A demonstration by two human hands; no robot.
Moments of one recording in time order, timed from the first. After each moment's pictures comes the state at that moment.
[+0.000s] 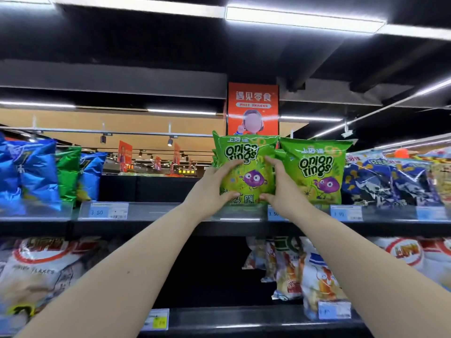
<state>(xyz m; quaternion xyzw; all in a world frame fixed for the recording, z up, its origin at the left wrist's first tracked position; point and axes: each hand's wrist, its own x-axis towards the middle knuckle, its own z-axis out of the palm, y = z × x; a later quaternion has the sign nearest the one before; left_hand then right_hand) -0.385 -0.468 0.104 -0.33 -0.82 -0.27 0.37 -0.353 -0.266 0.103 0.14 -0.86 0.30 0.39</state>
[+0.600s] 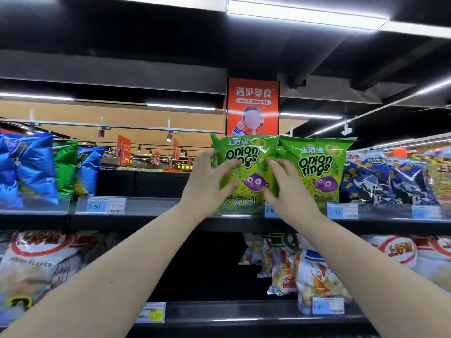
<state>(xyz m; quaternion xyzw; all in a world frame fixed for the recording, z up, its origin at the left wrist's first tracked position) -0.371 -0.466 0.099 -0.28 -0.80 -0.19 0.49 -0.335 -0.259 0.091 0.15 -0.85 0.16 0.48</state>
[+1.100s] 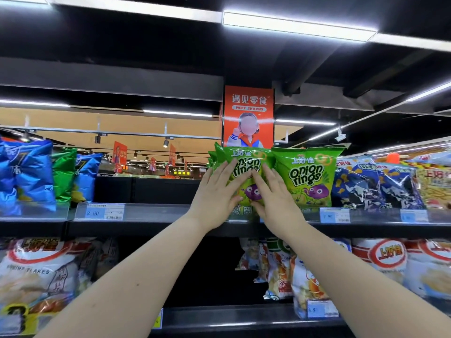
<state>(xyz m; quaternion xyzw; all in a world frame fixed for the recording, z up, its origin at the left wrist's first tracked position) -0.392 -0.446 0.090 -0.30 -0.79 0.00 0.54 -0.353 -0.263 0.076 0.15 -0.85 0.02 0.50</state>
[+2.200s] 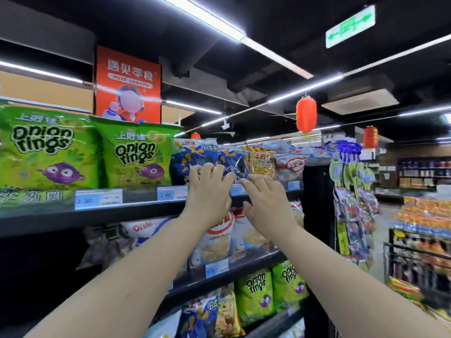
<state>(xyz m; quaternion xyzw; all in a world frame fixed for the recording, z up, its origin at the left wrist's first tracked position) -0.298 -0.120 0.058 -0.37 -0.70 -0.07 0.60 -0.197 0.011 0.037 -0.09 -0.84 -0.22 0.49</state>
